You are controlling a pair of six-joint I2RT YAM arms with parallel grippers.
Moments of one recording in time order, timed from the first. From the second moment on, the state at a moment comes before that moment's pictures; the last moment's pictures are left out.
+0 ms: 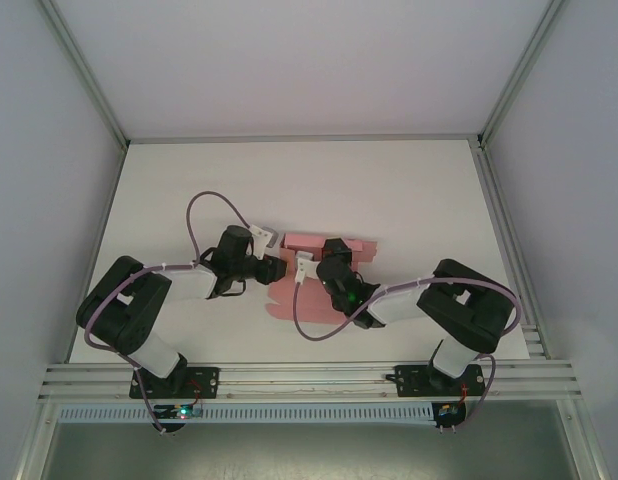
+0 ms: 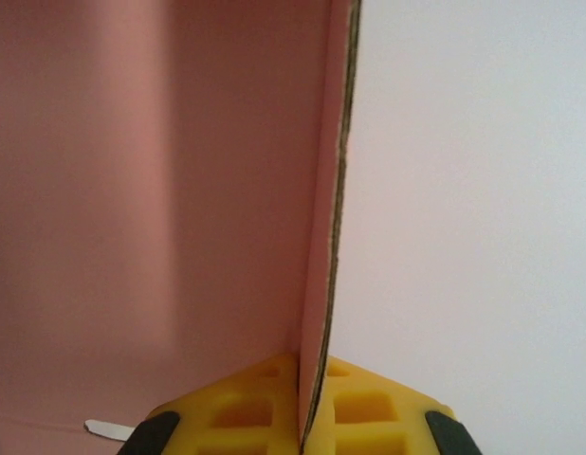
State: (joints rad) left arm -0.46 1.58 0.56 0.28 0.43 -0.24; right arm 0.96 1.66 0.54 0.70 0.82 -1.23
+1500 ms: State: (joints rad) left arm -0.74 1.78 0.69 0.52 -0.43 -0.36; right arm 1.00 1.63 0.58 0.53 0.84 -0.97
